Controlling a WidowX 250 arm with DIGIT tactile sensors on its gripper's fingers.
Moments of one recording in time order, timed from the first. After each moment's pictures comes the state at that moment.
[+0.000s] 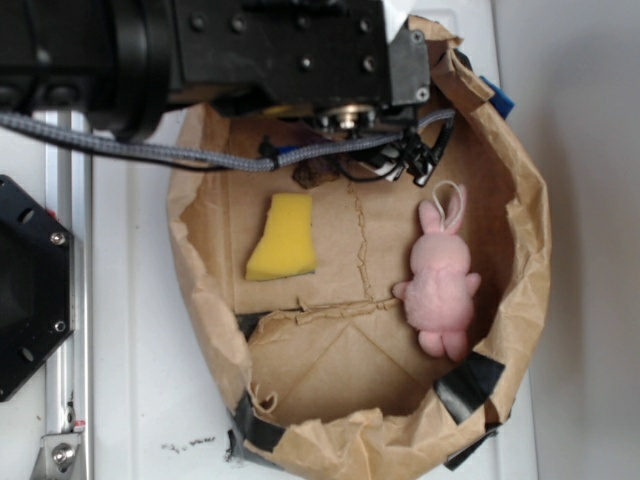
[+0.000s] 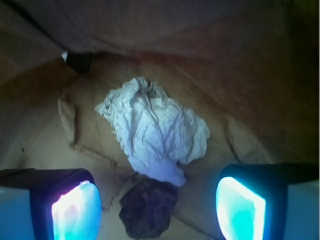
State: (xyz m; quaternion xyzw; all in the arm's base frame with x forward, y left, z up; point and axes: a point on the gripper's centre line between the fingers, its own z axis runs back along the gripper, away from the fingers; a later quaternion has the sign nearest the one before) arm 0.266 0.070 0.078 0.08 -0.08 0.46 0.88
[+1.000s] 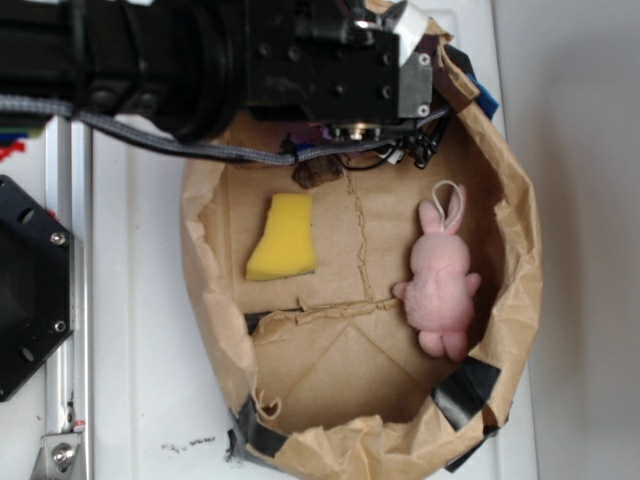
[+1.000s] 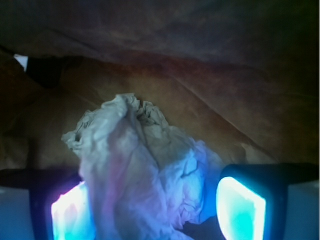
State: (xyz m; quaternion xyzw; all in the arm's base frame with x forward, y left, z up) arm 0.276 0.094 0.047 0.12 -0.10 0.47 0.87
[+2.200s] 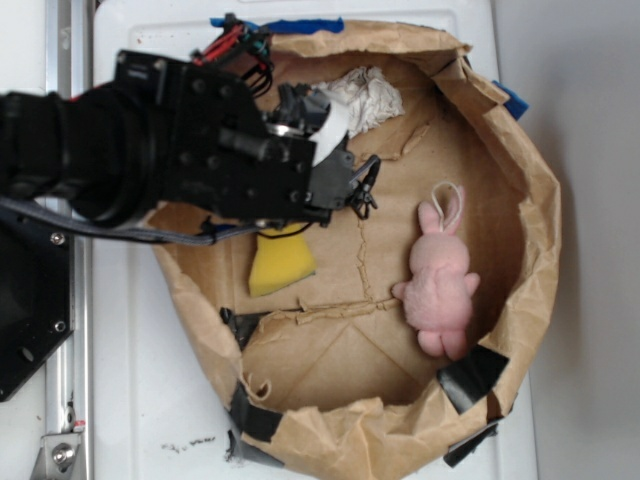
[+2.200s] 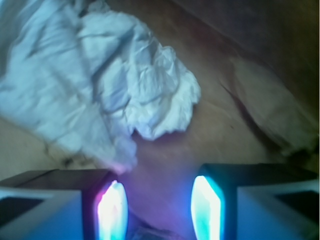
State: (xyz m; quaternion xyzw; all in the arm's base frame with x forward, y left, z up) arm 0.232 0.062 0.024 0.12 -0.11 0.47 0.87
